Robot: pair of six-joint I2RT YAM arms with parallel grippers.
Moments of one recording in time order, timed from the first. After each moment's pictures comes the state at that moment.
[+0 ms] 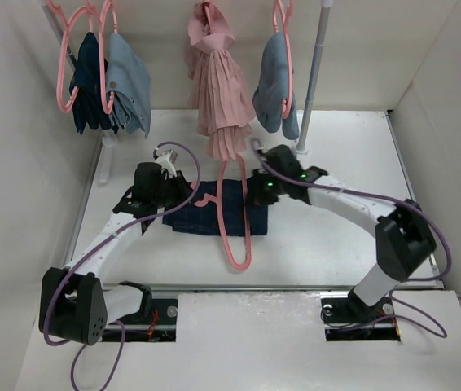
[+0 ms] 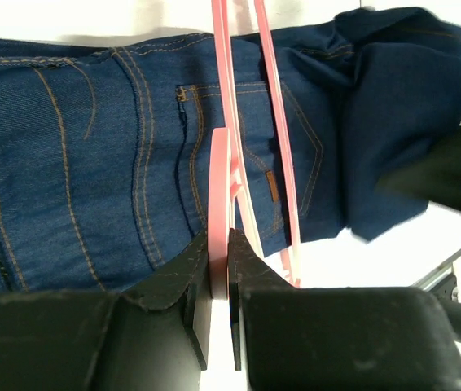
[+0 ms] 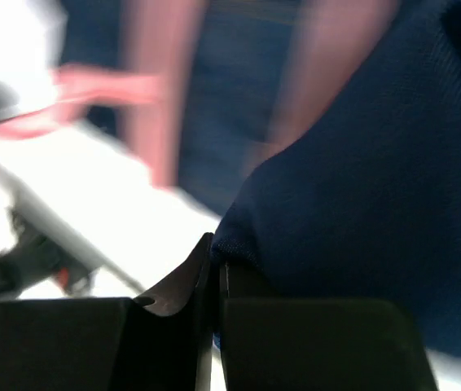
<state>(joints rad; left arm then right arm) -0.25 1.15 0.70 -0.18 0.36 -0.50 0.58 1.60 1.14 -0.40 -0.28 0.57</state>
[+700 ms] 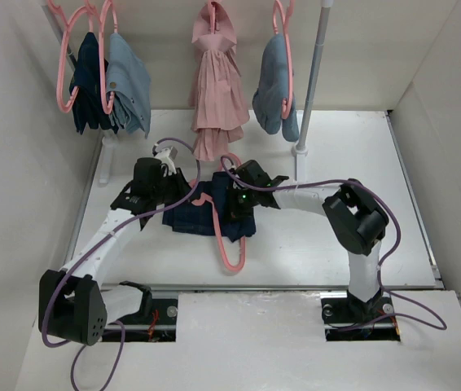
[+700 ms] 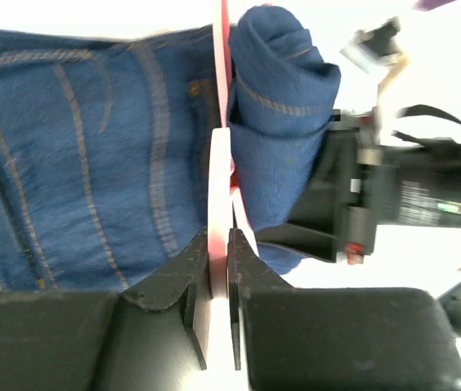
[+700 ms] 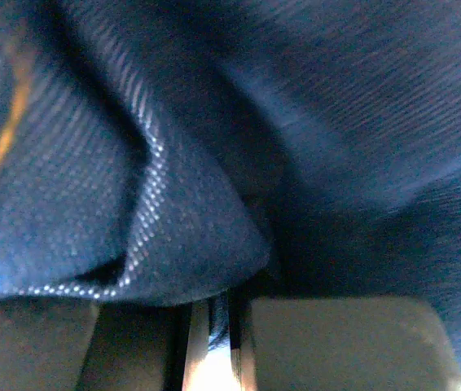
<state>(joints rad) -0.25 1.15 0.75 -0.27 0.32 -0.46 0.76 1.97 1.29 -0.23 -0.39 0.65</state>
